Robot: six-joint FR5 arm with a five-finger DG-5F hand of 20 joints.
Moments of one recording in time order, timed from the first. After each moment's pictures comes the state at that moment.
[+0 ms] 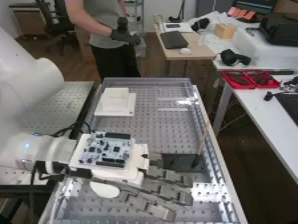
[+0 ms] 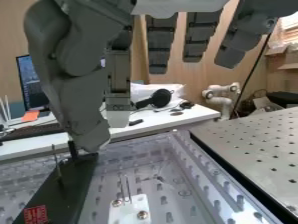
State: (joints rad) arm 1.11 -2.11 -1.70 -2.57 -1.90 -0.69
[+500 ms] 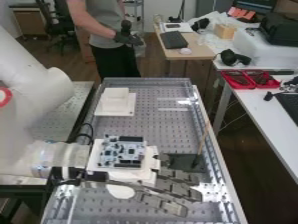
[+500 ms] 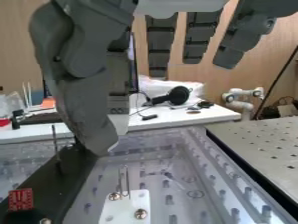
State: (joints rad) arm 1.12 -2.18 -1.64 -2.57 -1.97 -0.75
